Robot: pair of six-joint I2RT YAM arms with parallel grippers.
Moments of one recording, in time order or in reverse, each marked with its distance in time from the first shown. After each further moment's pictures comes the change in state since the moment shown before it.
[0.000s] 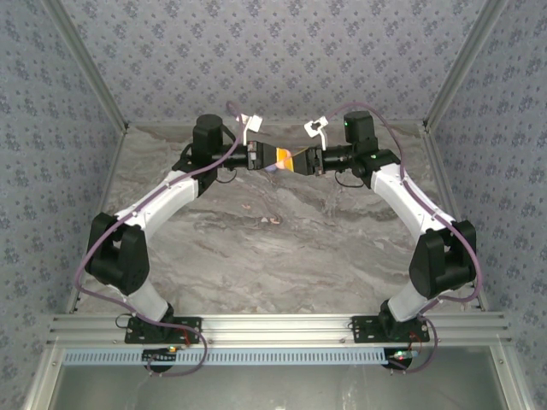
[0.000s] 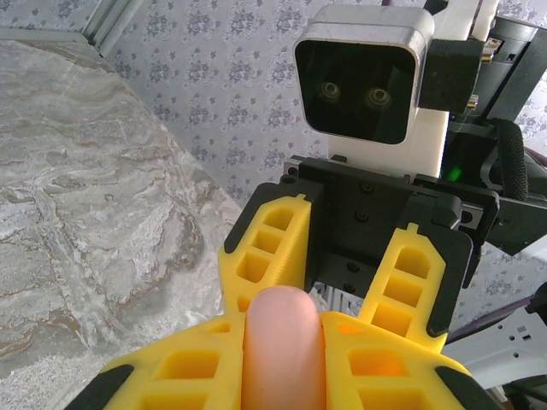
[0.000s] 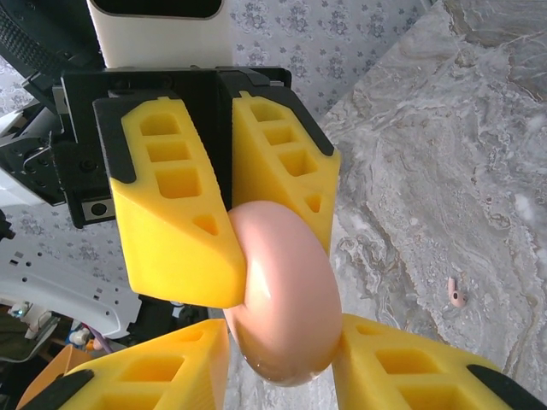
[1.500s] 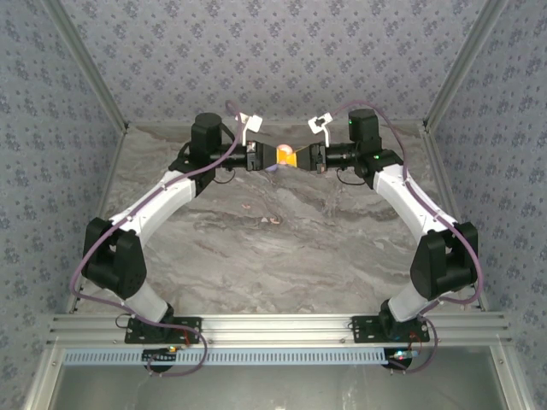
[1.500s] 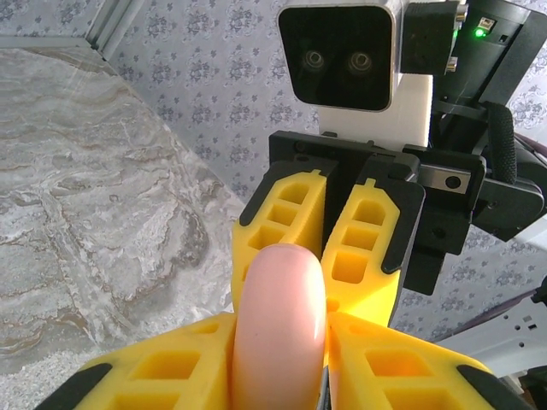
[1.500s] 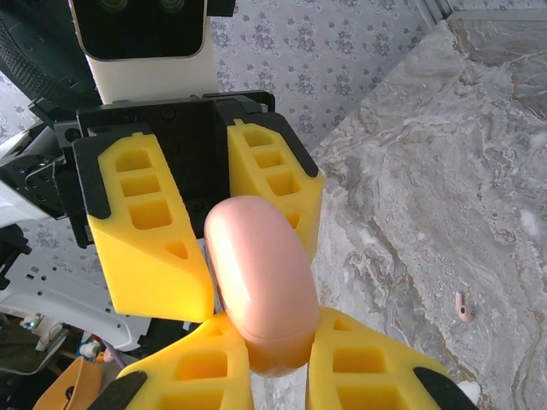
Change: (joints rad) left arm -0.009 -0.034 0.018 -0.089 -0.014 0.072; right arm -0.024 -0.012 -0.012 0.077 -0.024 0.072
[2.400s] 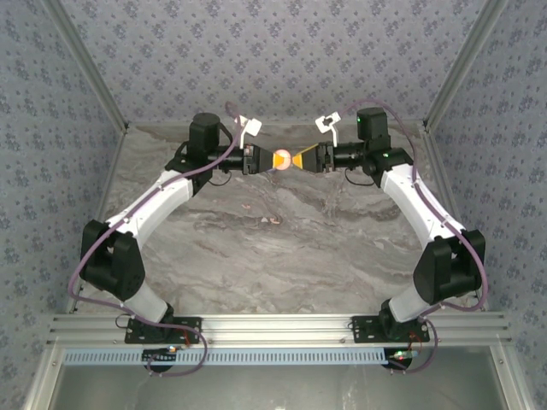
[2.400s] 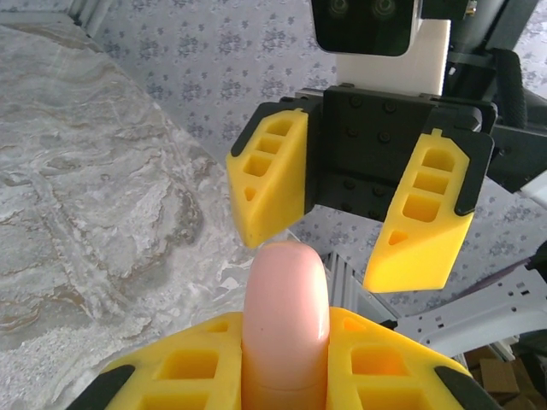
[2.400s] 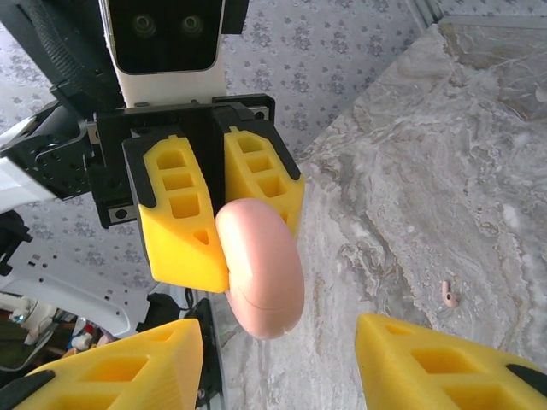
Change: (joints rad) left arm 0.013 -0.016 0.011 -0.099 0.068 0.085; right arm -0.034 -0.038 0.035 -0.138 -0.020 -0.100
